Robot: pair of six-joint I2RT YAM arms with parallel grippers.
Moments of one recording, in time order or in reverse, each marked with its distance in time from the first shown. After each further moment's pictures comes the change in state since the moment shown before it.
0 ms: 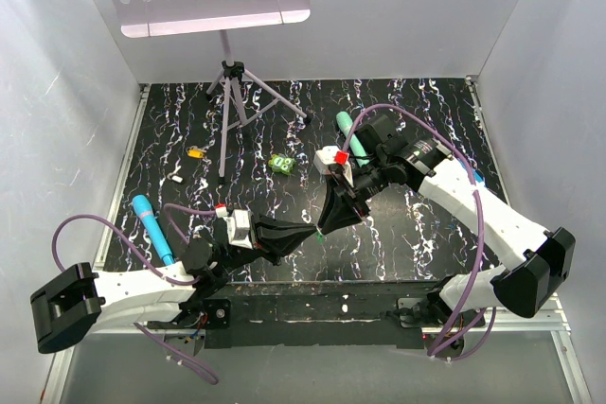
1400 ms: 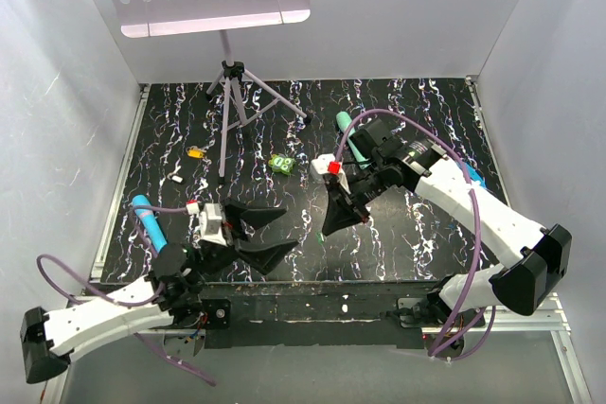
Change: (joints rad) left arm 0.000 -0.430 0.018 -0.499 -0.119 -0.079; right arm 0.018 0.015 0.001 -0.050 0.077 -0.055
